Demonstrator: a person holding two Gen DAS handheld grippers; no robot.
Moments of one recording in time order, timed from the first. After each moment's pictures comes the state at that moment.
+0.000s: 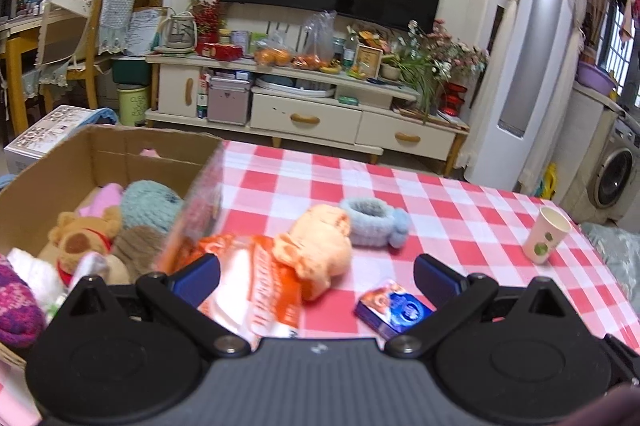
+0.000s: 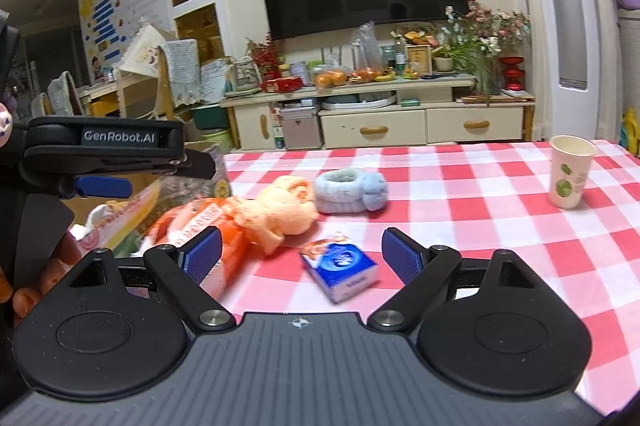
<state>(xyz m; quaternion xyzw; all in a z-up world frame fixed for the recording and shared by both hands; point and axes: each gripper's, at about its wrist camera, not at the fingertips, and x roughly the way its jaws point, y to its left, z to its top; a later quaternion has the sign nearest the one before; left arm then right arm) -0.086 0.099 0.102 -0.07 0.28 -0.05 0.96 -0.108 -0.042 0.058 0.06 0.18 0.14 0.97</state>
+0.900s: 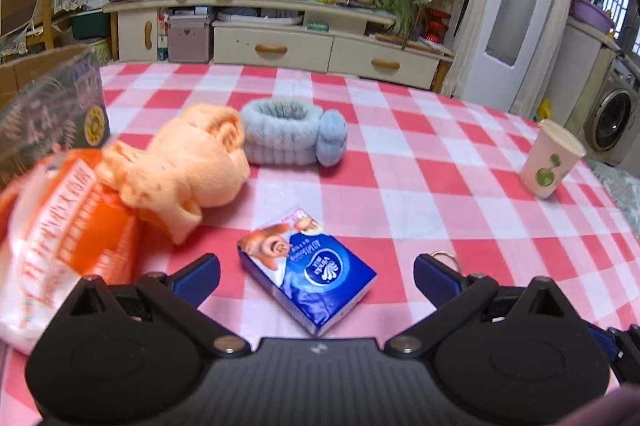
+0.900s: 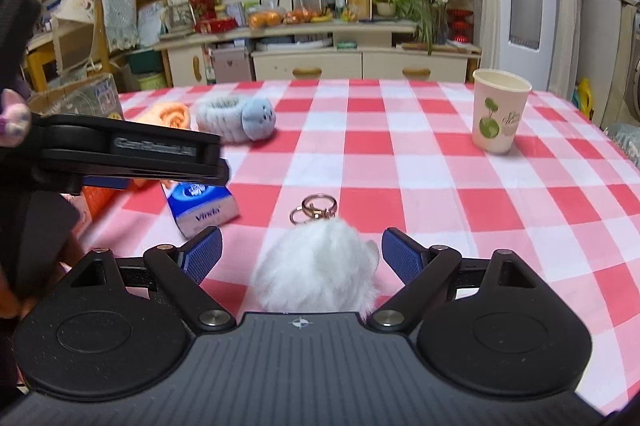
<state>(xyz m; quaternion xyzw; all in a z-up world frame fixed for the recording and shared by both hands) -0.022 -0.004 0.021 -0.05 0.37 -0.07 0.93 -0.105 -0.078 0.020 0.03 0.28 0.06 0.96</state>
